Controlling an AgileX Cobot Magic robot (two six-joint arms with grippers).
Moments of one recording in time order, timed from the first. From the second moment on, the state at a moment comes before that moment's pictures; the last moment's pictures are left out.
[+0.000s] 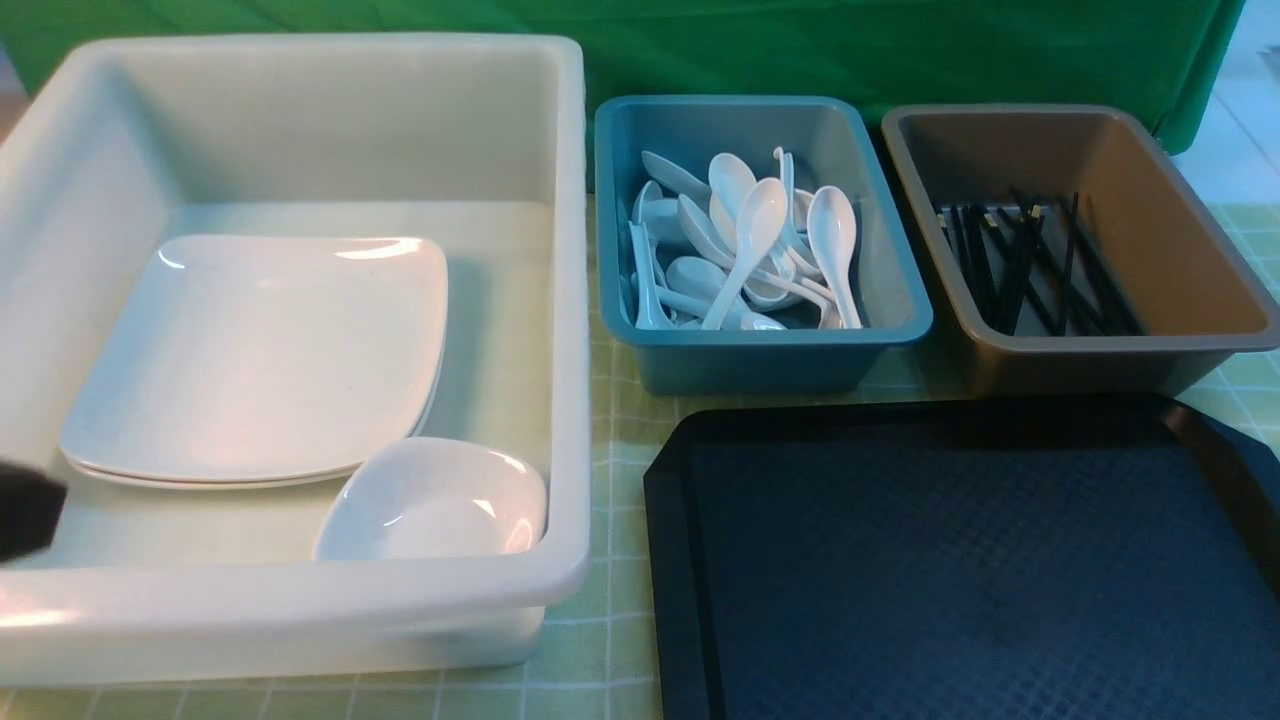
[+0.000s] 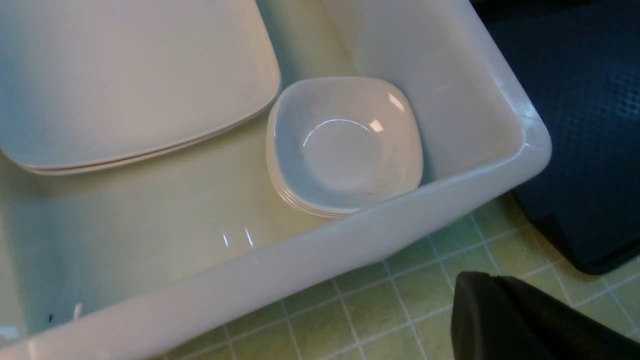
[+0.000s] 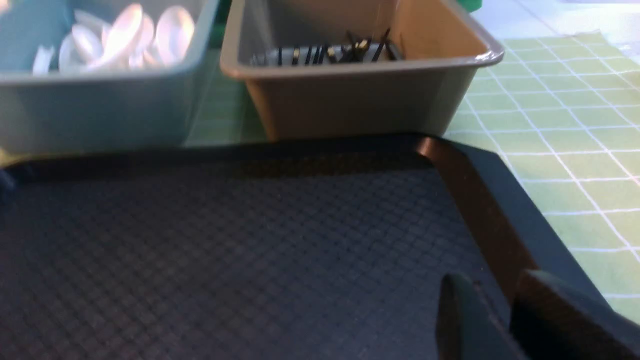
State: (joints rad) right arm 0.03 0.00 0.01 -0.07 0.28 0.17; left arm -0.07 0.65 -0.99 -0.26 1.20 0.19
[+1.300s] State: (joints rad) right arm 0.03 0.00 0.01 -0.06 0.24 0.00; left arm -0.07 0.32 -0.49 -0.28 0.39 0.14
